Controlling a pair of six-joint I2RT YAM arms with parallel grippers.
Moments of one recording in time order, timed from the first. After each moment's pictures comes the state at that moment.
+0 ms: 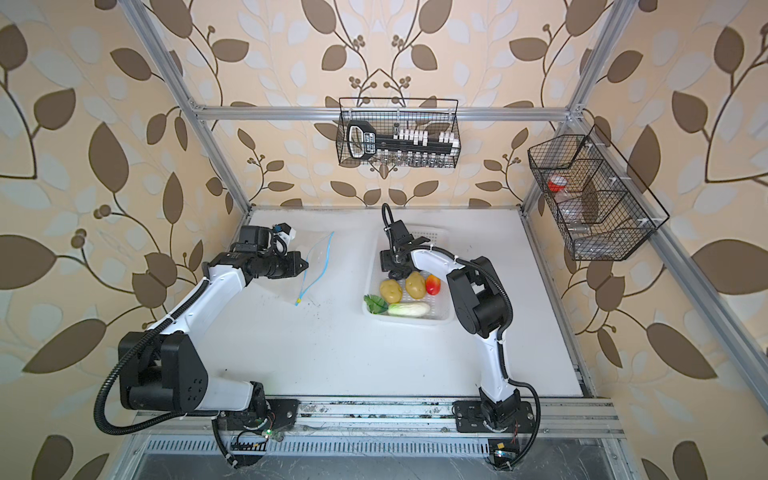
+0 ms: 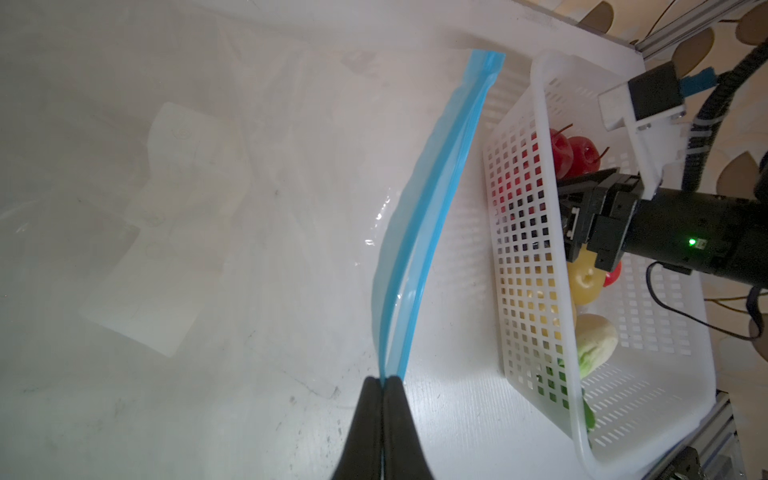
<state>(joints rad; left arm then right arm) -0.02 1.40 1.07 -0.58 0.44 -0.17 0.49 2.11 1.56 -0.44 0.03 0.33</state>
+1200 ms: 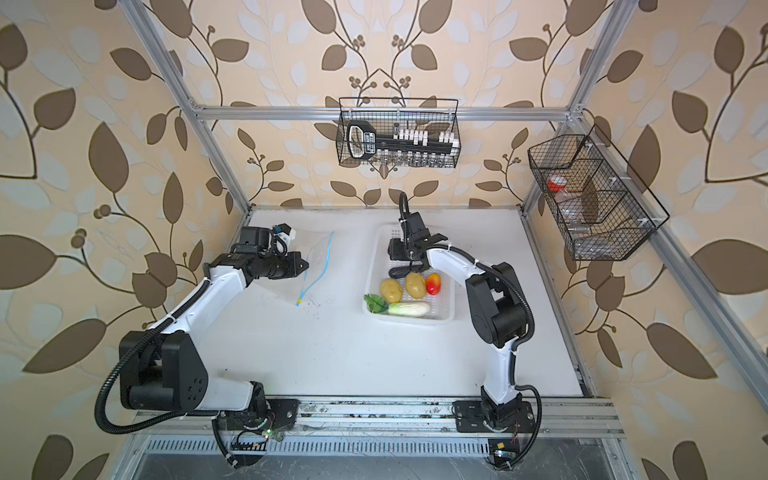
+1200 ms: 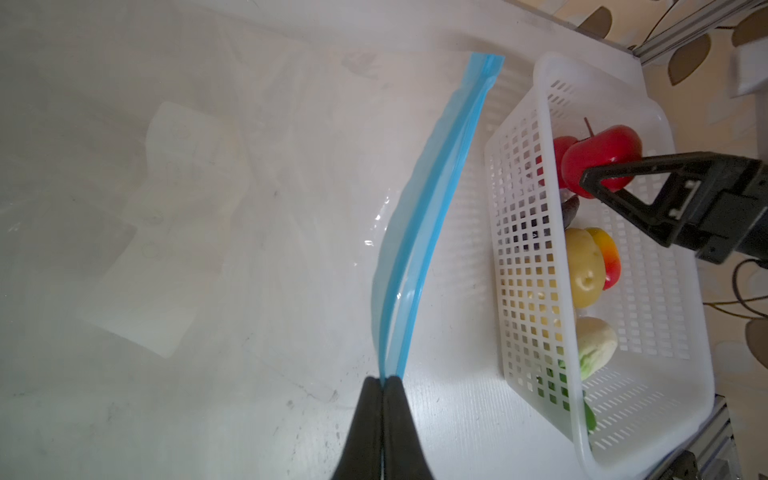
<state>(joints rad) -0.02 1.40 1.06 -0.56 0.45 -0.18 0.44 1.91 1.43 -0.33 -0.05 0.39</state>
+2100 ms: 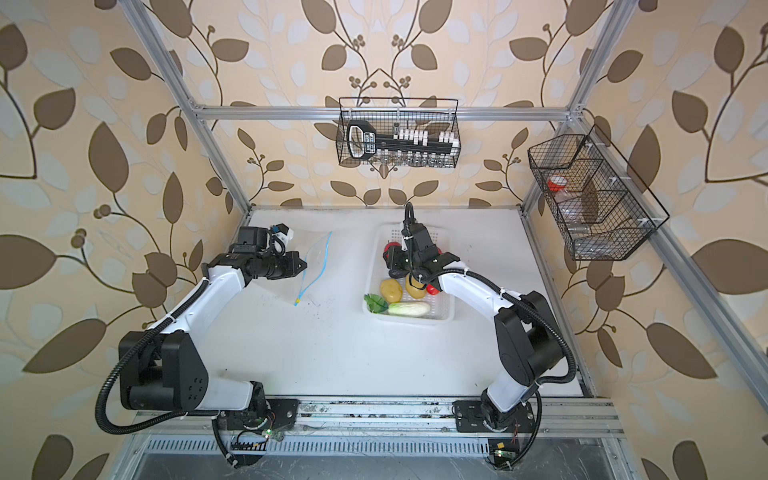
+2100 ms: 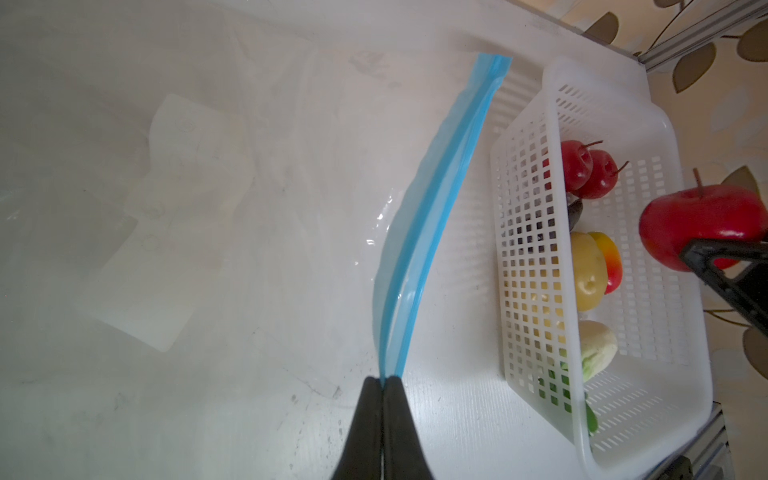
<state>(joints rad) 0.00 1.40 1.06 -0.58 0.45 -0.19 0.53 1.62 1.16 -0.19 -0.04 0.52</state>
